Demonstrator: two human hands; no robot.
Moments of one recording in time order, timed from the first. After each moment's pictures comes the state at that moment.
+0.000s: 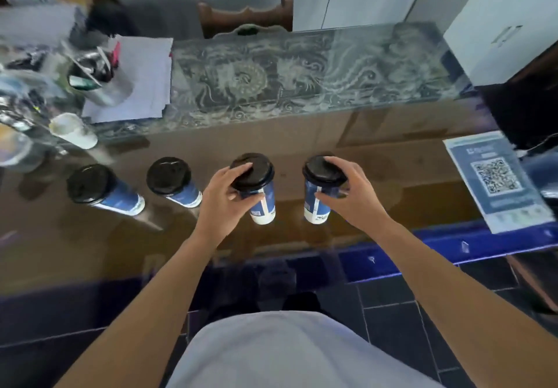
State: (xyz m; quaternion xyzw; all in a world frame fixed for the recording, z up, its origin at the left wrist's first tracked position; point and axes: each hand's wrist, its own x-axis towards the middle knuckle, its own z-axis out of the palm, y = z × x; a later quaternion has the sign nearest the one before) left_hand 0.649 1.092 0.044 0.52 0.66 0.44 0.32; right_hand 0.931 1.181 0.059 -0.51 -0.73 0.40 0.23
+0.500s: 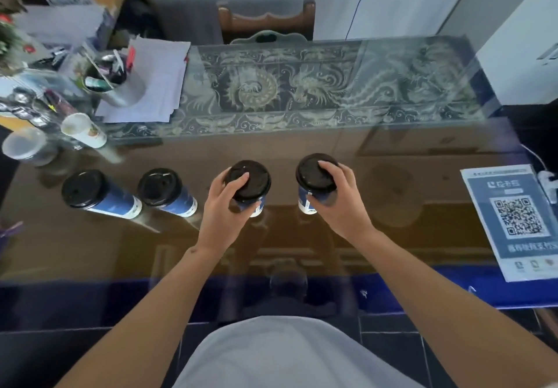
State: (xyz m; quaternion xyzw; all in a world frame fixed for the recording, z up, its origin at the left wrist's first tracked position) left_hand 0.679 1.118 0.026 0.52 0.73 0.40 0.18; right_hand 0.924 1.237 0.040 -0.47 -0.76 0.39 0.23
